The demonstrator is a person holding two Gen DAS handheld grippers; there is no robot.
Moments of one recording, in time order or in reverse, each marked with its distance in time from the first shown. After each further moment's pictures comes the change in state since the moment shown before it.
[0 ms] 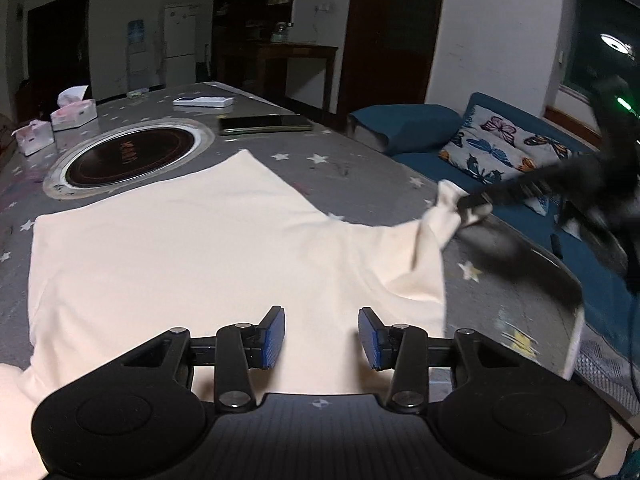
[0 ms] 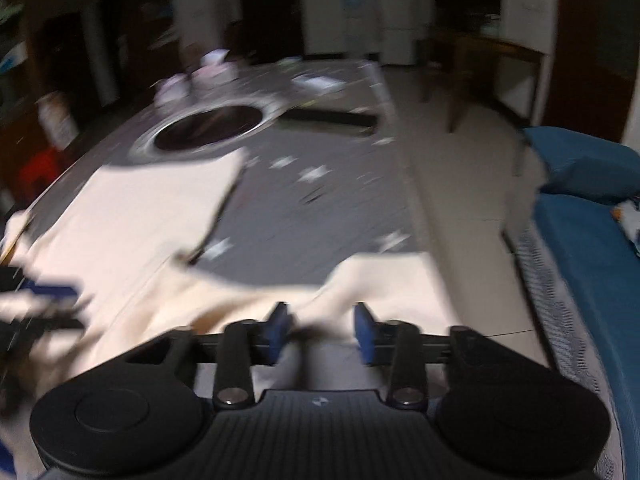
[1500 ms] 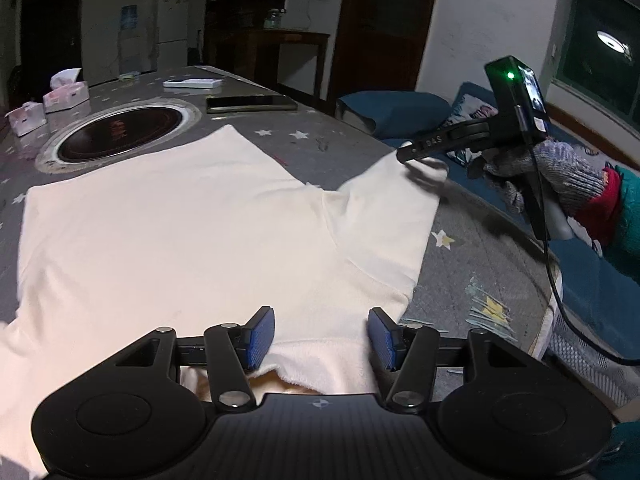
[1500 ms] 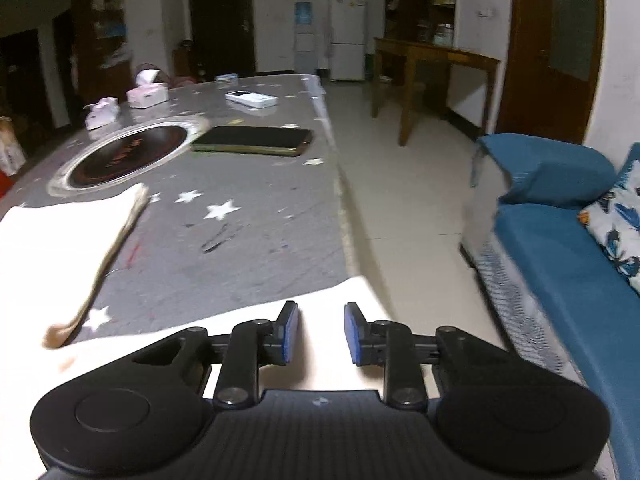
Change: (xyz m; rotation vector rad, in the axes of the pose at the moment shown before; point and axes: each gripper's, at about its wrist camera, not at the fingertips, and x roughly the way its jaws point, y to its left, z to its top) left arm -0.016 -0.010 -0.018 -0.028 0.029 -0.029; right arm 0.068 -0.035 0.020 0.040 -0.058 -0.140
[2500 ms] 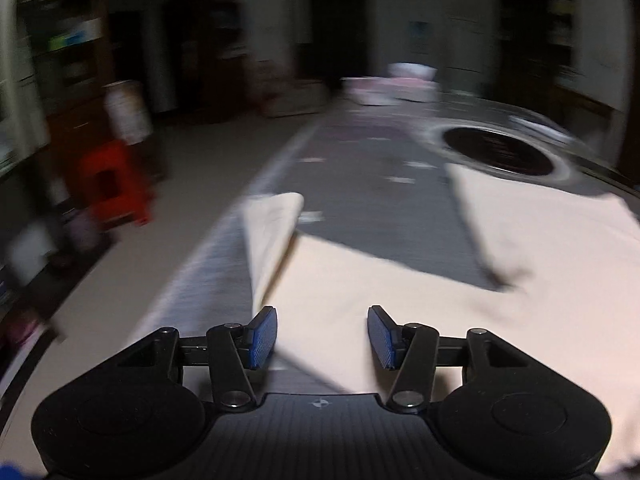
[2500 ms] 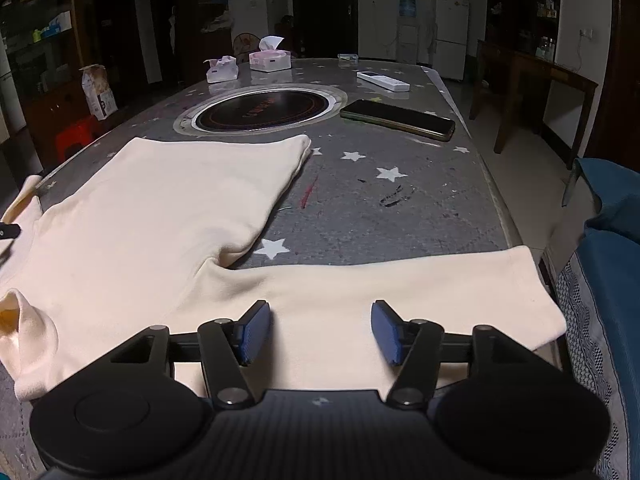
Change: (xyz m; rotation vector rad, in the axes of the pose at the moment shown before) left arm -0.093 0.176 -0.060 -0.472 -0.098 0.809; right arm -0.032 0.078 -0.029 -0.192 0.049 0.245
